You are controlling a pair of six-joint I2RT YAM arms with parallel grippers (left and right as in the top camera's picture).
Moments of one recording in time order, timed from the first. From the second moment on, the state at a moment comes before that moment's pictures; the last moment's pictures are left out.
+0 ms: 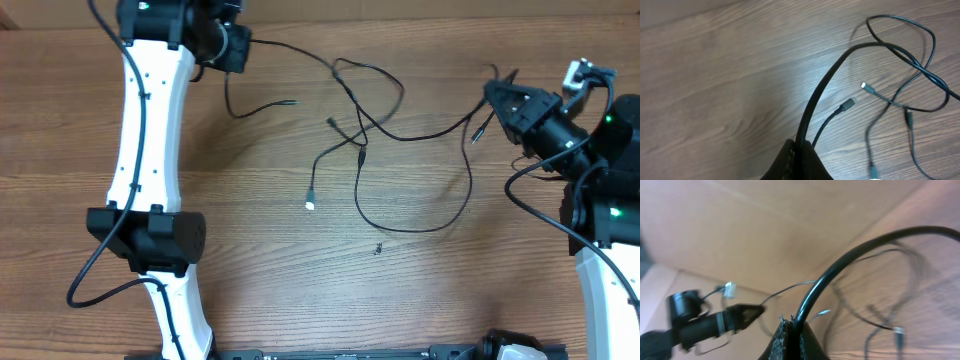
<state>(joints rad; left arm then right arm) -0.12 2.15 2.48 -1.39 0.10 0.12 -0.20 1.13 1.05 -0.25 -0.72 0.88</state>
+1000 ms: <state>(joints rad) -0.09 2.15 2.48 -1.45 0.10 0.01 -0.06 1.15 1.05 -0.45 -0.65 0.50</state>
